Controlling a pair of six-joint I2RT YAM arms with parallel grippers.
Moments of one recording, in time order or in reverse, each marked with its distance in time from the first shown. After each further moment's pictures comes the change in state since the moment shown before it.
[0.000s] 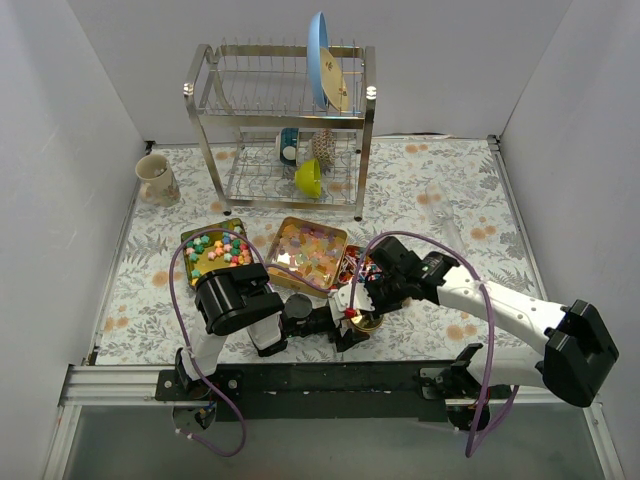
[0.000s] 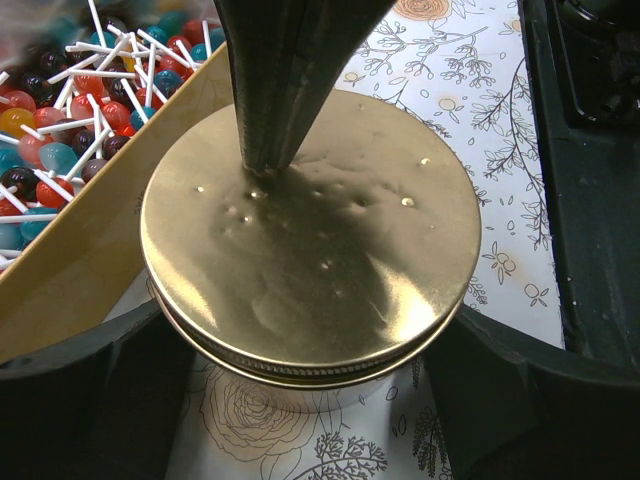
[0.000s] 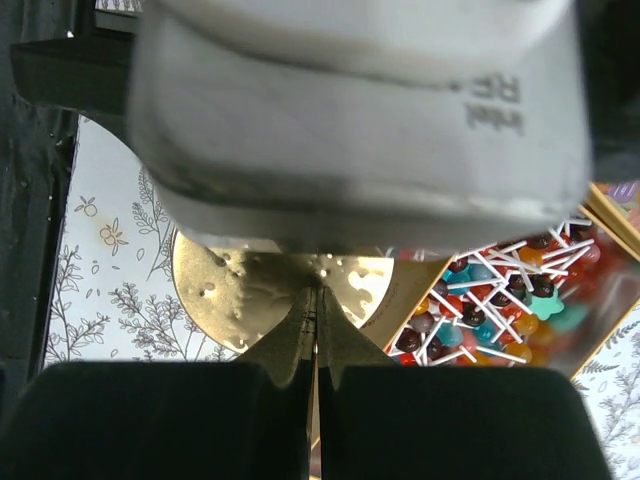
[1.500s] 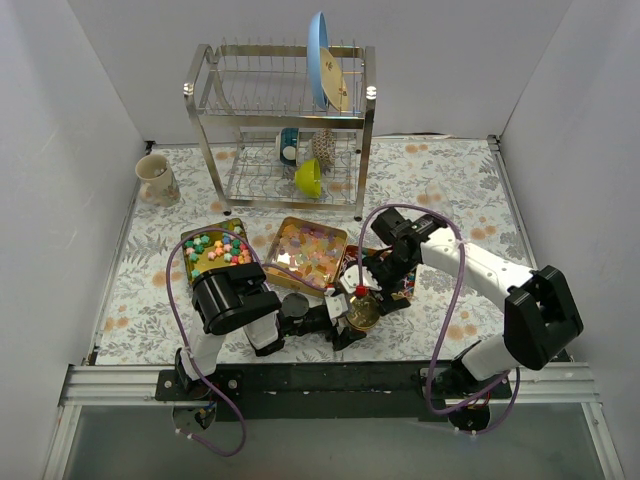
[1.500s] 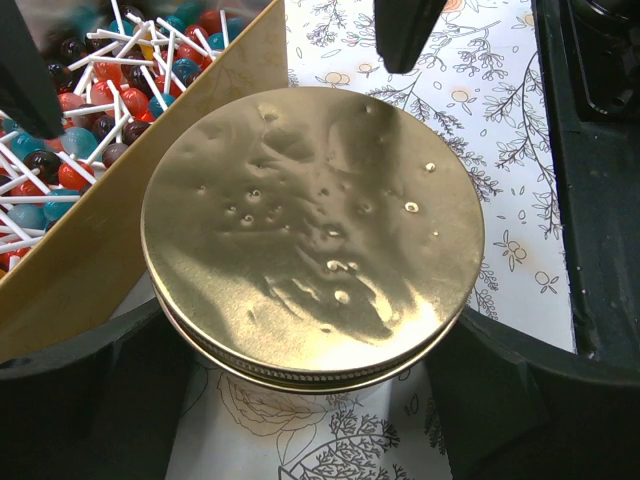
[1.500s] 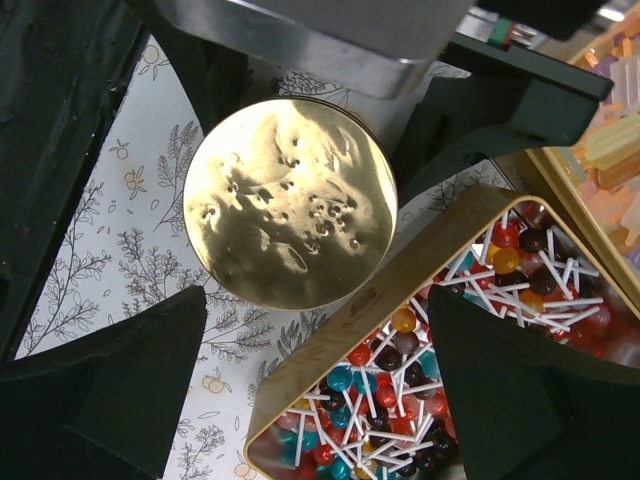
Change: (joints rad) left arm 0.018 -0.018 -0.023 0.000 0.002 -0.001; right arm -0.180 0.217 0.249 -0.279 -0.240 -0.362
